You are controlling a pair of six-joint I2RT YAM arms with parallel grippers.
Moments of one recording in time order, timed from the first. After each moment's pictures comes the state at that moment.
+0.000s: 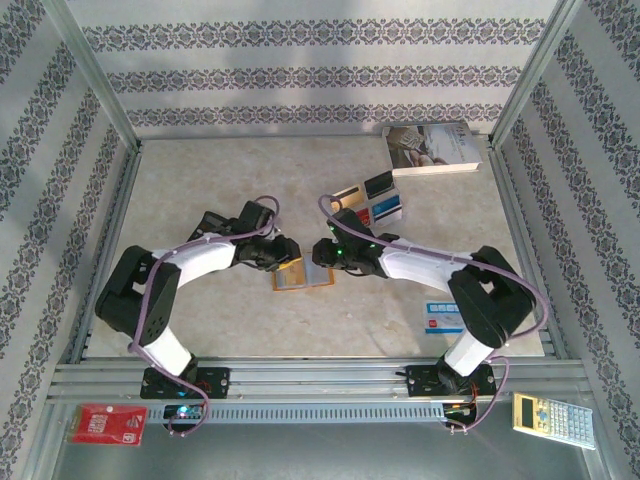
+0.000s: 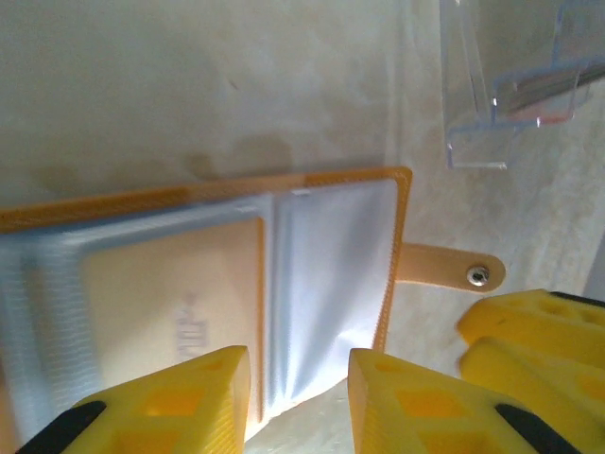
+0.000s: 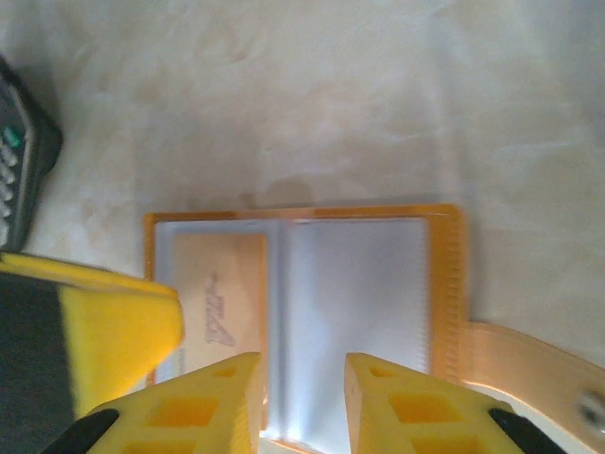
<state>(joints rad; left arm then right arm) -0.42 1.62 0.89 -0.27 0.44 -0.82 0.72 1.67 0.95 -0.16 -0.17 0.79</state>
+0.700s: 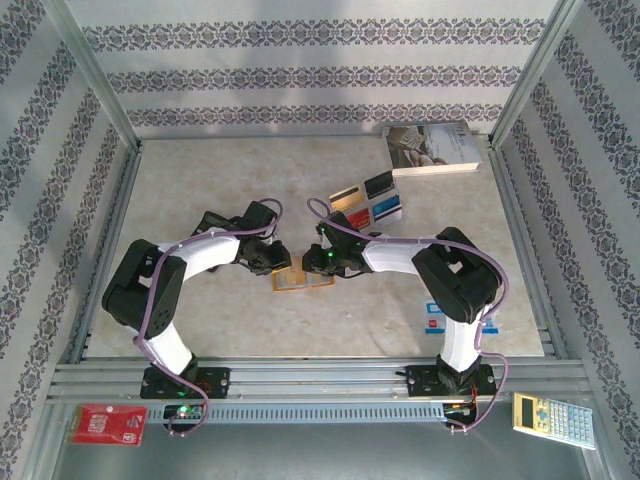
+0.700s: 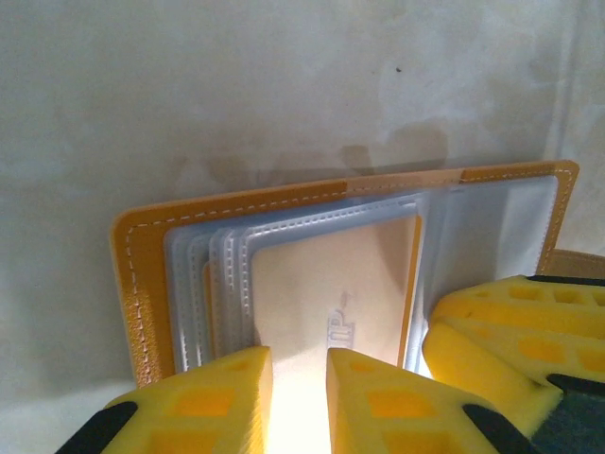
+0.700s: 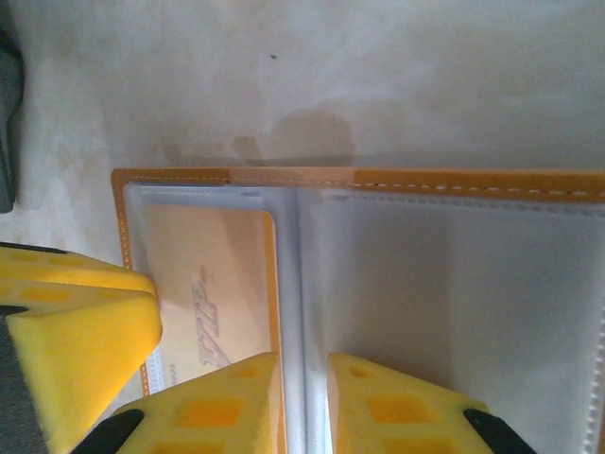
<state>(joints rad) -0.43 1.70 0.95 -0.43 0.33 -0.71 0.70 1.87 0.99 -0.07 -0.38 0.83</state>
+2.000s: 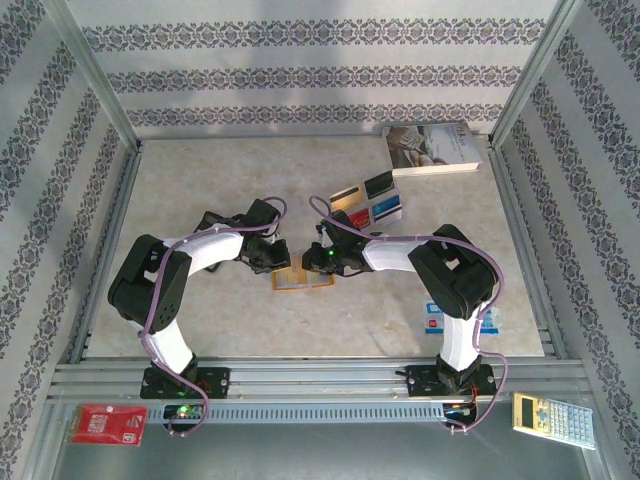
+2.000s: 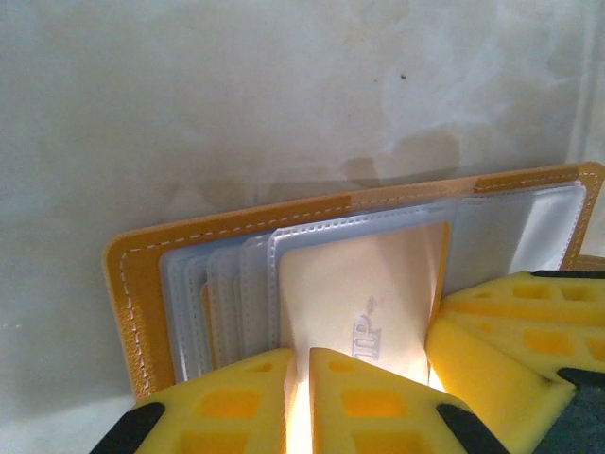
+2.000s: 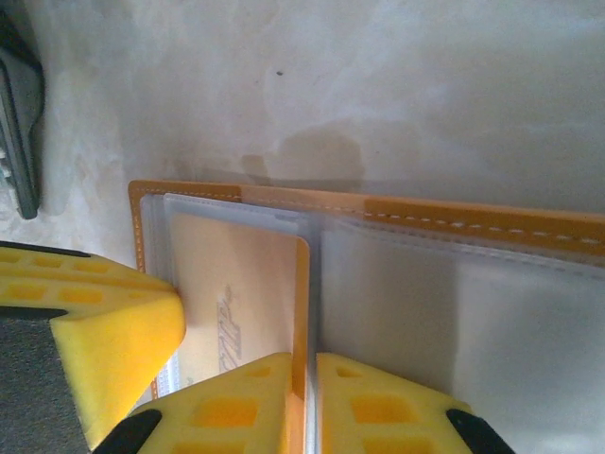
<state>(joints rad) -0.44 1.74 0.99 -0.47 0.32 -0.66 0.68 1.90 0.98 0.00 -0.44 0.85</state>
